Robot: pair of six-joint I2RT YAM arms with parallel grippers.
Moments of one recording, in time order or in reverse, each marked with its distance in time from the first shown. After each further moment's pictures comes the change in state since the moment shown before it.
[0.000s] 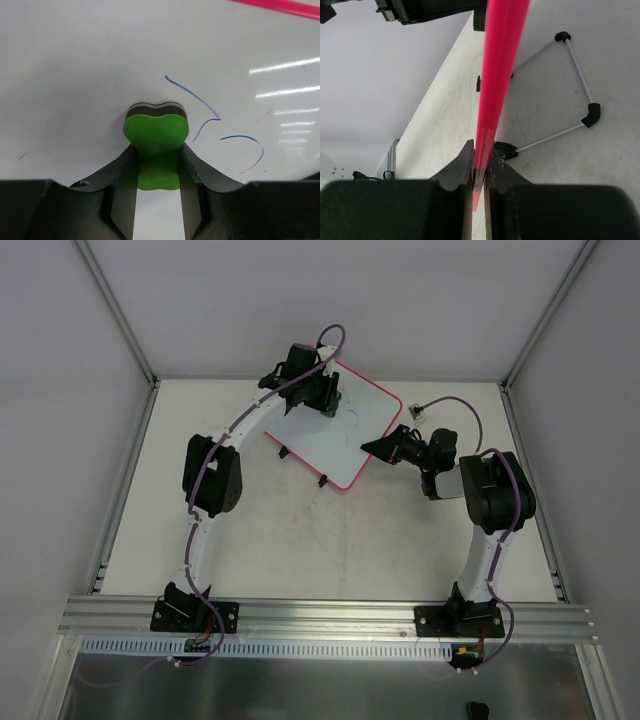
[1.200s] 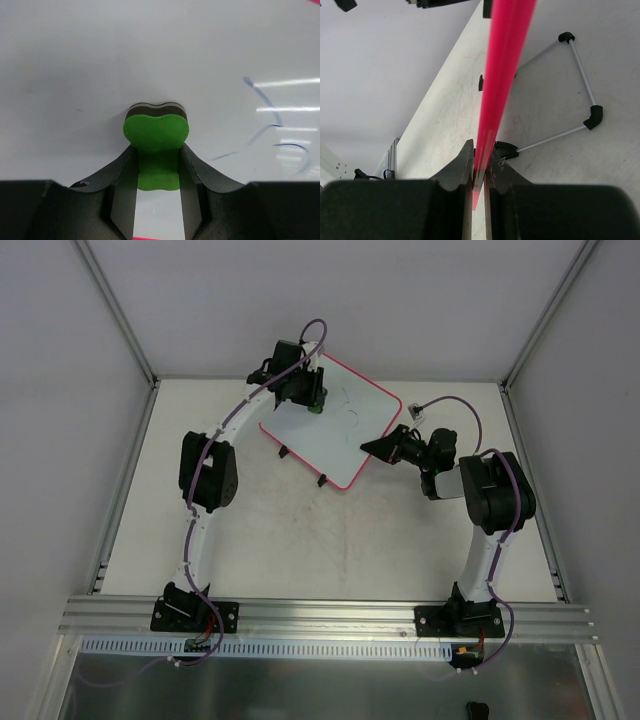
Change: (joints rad) left arm 0.089 0.041 0.042 -0.025 0.020 -0.039; right arm 0.004 -0.004 0.000 0.002 -0.003 -0.002
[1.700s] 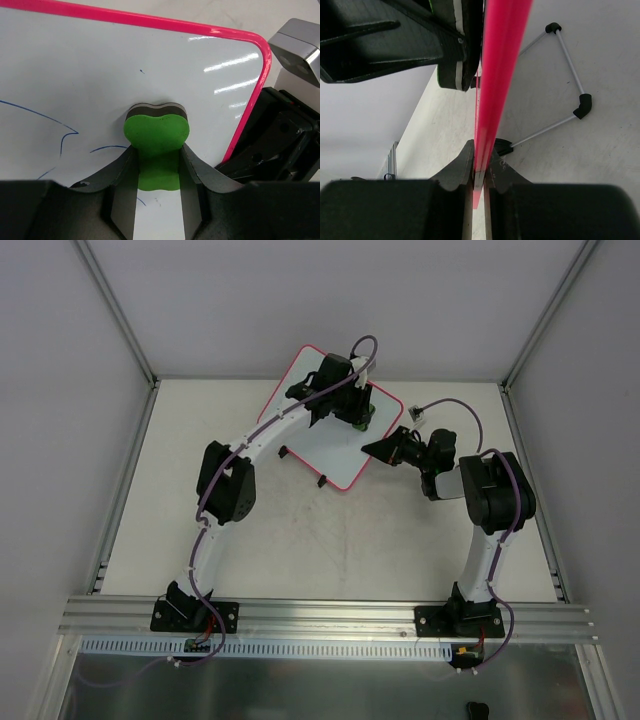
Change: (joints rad) left arm -0.245 -0.029 0.009 0.013 -0.011 -0.061; right arm -0.003 0.000 -0.005 -0.048 0.024 0.003
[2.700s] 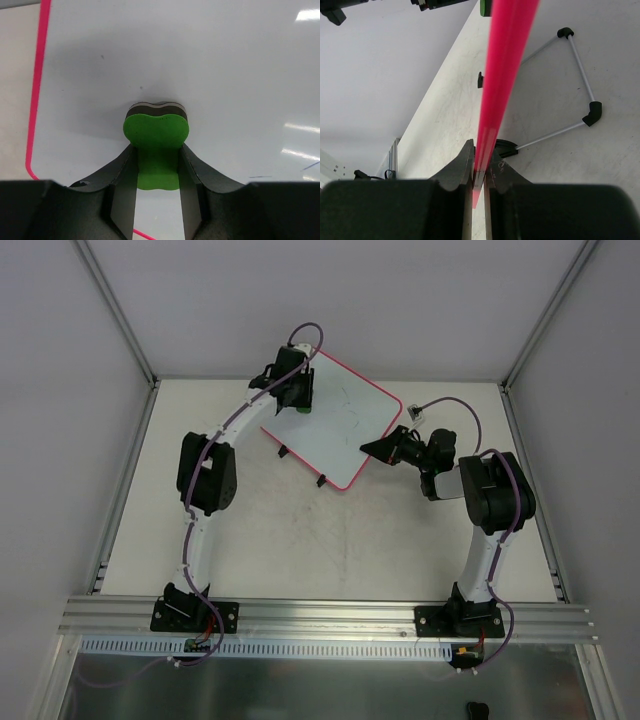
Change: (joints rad) left arm 0.199 -0.019 -0.106 0.021 -0.286 -0.047; right arm 0.005 0.000 0.000 0.035 -0.018 0.000
